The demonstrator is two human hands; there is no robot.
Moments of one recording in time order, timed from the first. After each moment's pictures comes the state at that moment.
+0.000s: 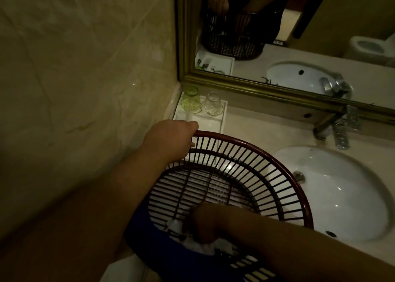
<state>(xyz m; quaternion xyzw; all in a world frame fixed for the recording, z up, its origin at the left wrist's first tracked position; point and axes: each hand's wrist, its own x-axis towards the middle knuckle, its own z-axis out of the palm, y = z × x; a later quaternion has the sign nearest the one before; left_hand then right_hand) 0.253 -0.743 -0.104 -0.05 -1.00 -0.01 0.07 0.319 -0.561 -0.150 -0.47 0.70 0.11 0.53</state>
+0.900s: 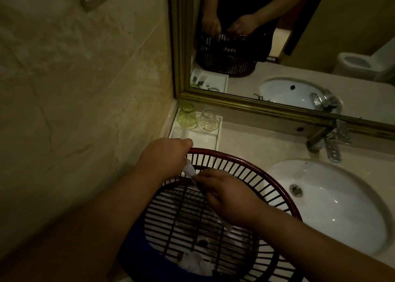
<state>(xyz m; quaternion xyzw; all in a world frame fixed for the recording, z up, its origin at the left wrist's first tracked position) 0.256 -0.739 -0.090 -0.04 -1.00 -0.04 0.03 0.265 -0.512 -0.081 -0.45 0.85 -0.23 0.13</state>
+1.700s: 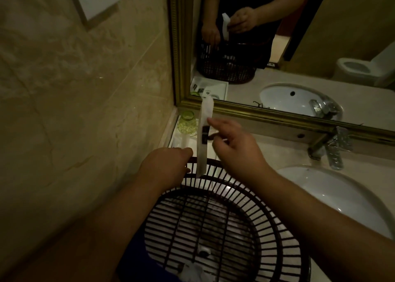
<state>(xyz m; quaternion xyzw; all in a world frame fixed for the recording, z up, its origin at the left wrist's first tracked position) 0.255 -0.739 -0.088 -0.03 -1.00 -0.04 0.01 0.208 -0.543 -0.011 -0.26 0.83 -0.49 0.05</state>
